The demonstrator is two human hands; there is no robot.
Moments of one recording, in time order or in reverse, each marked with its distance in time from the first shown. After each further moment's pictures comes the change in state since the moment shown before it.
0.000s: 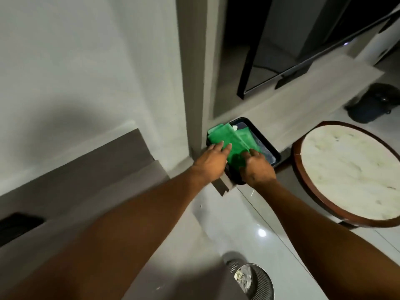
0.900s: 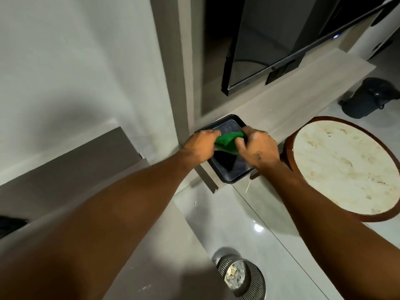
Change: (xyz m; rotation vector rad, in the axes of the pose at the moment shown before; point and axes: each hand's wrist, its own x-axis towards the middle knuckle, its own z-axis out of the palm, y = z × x) left_hand 0.035 0.000 -0.027 -0.135 0.099 -0.016; right_hand 0.014 0.020 -0.056 0.178 0.336 -0.087
